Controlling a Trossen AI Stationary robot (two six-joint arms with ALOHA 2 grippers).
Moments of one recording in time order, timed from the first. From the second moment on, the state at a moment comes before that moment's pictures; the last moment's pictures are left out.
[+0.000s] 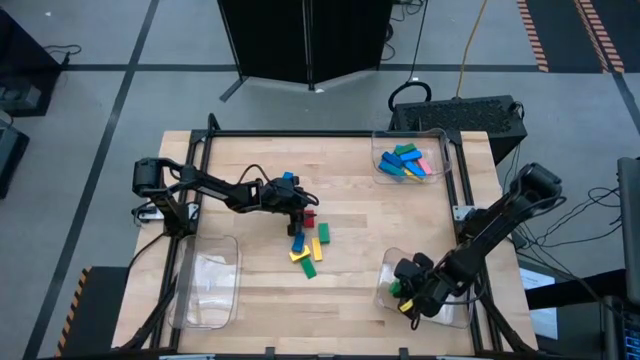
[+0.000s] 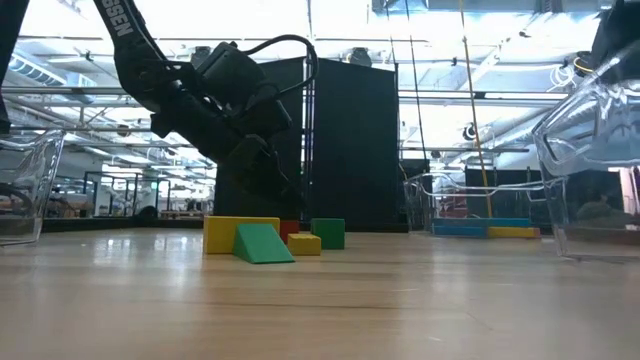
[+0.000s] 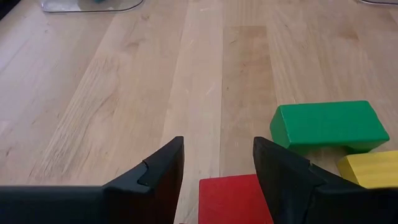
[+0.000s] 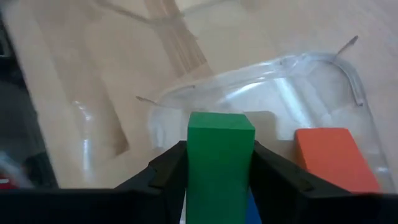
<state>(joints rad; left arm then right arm) 0.16 1.71 0.65 0.46 0.07 0.11 0.81 1.45 0.73 -0.41 0.27 1.34</state>
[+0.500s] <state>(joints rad) 0.16 1.71 0.65 0.46 0.07 0.11 0.85 1.47 0.73 -0.40 0.17 1.43</state>
